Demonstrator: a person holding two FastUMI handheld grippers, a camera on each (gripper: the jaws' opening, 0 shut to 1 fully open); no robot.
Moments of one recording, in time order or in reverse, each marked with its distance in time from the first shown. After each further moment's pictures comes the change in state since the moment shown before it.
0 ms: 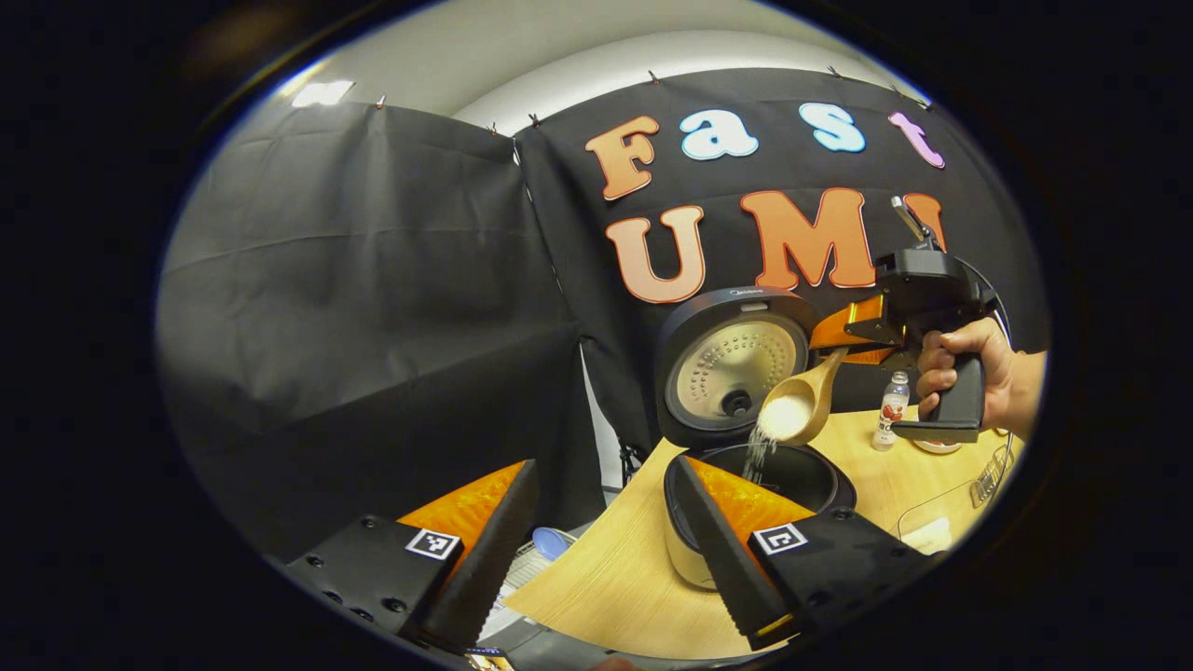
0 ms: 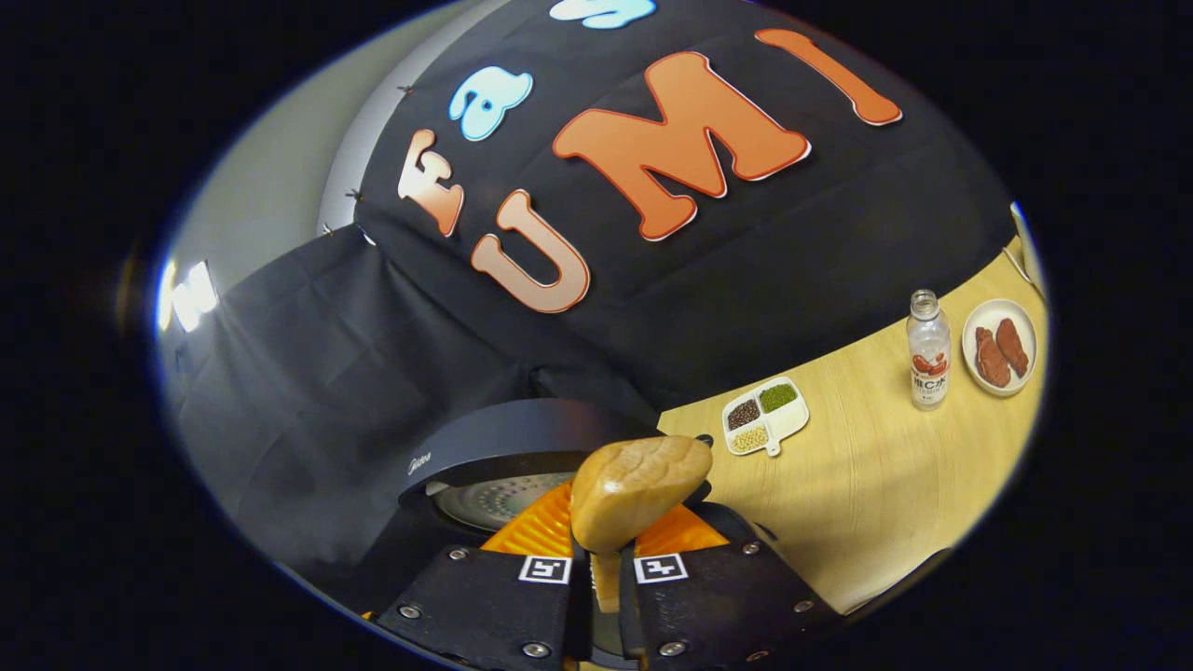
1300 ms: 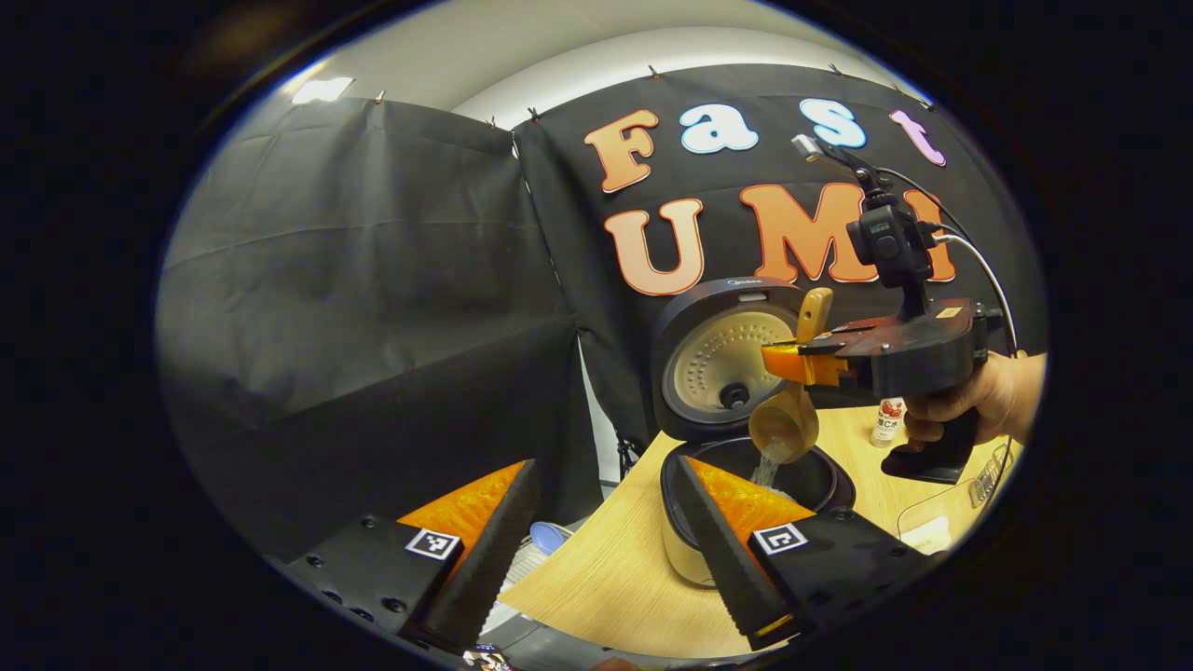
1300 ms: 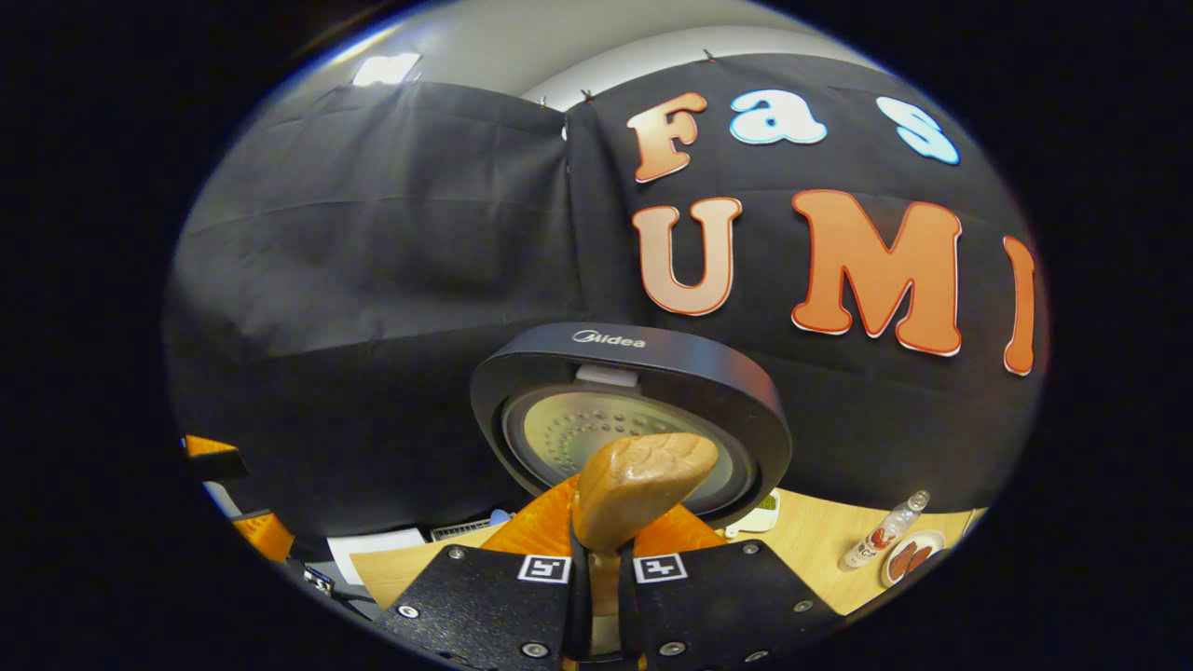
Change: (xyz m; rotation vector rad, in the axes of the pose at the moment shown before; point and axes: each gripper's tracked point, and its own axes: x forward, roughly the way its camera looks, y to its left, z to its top) left arm 0.002 -0.008 -0.013 -0.011 0.014 0.006; right arm -0.011 0.072 -0.049 -0.765 -0.057 0.120
